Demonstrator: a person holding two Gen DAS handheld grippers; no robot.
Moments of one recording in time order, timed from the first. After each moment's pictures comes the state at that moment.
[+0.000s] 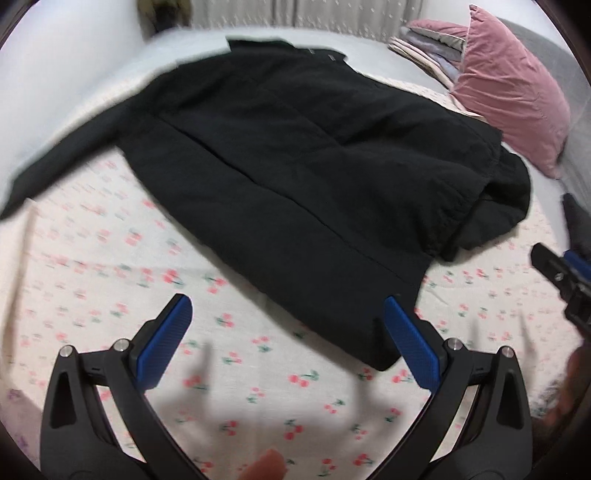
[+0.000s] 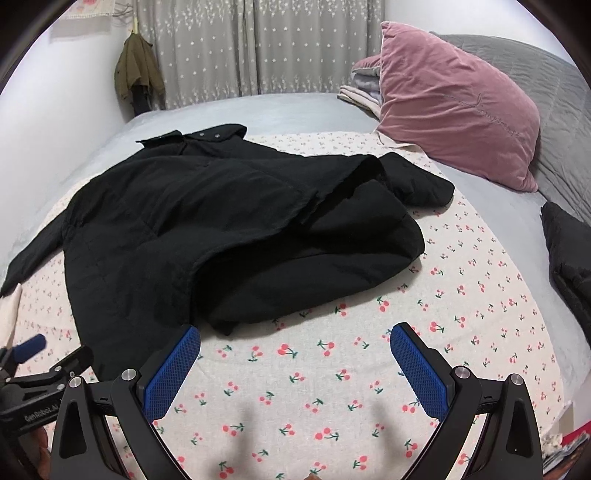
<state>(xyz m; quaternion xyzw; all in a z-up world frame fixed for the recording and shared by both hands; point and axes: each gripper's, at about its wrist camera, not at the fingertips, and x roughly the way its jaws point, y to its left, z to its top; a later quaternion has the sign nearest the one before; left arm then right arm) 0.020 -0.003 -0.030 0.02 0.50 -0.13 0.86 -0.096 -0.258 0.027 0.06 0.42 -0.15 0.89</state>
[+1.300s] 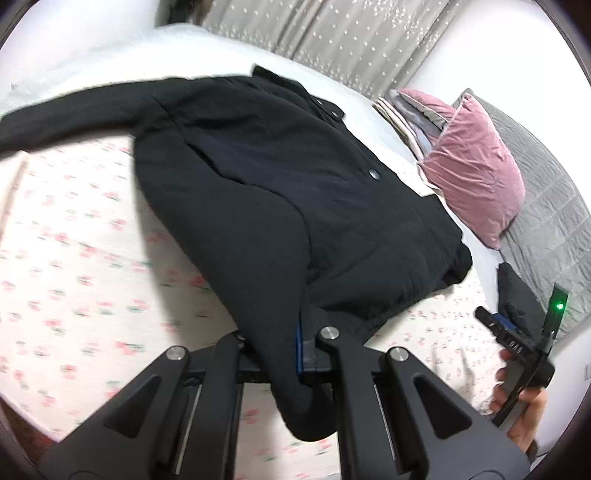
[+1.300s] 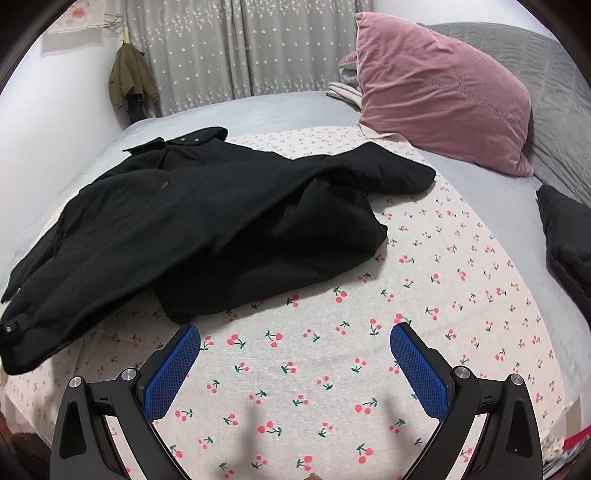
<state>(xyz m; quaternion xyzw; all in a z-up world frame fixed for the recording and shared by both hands) 0.012 0.080 0.002 -0.13 0.44 -0.18 0.87 -0.123 -0.305 0.022 0.08 0.41 -0.14 0.90</state>
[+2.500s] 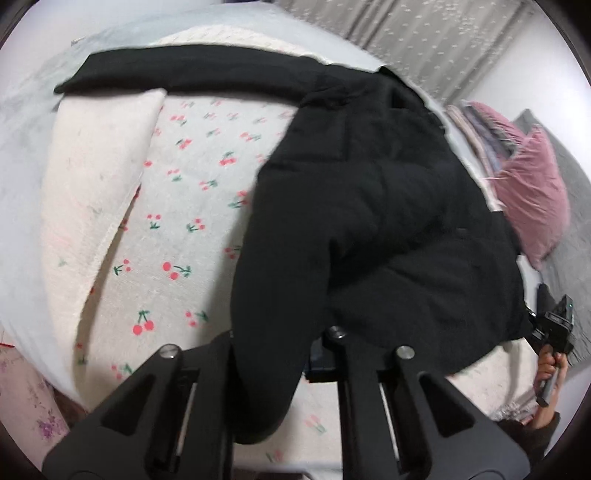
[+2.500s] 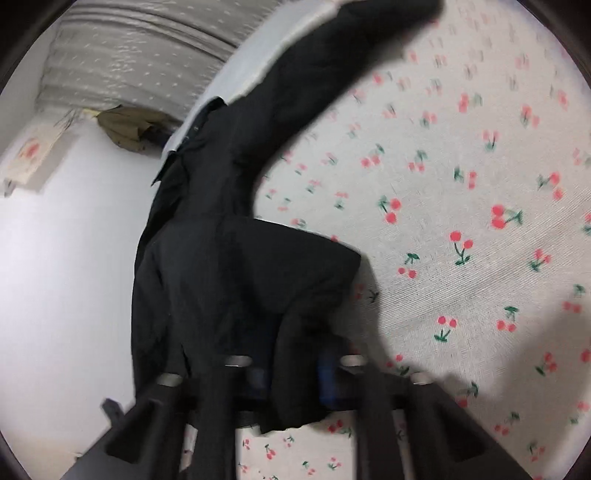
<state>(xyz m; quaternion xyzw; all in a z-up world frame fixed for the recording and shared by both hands) 0.022 0.221 -0.042 -0.16 0.49 -0.11 0.85 -0.096 -0.380 -0.040 0.42 0.46 0.03 0.78</state>
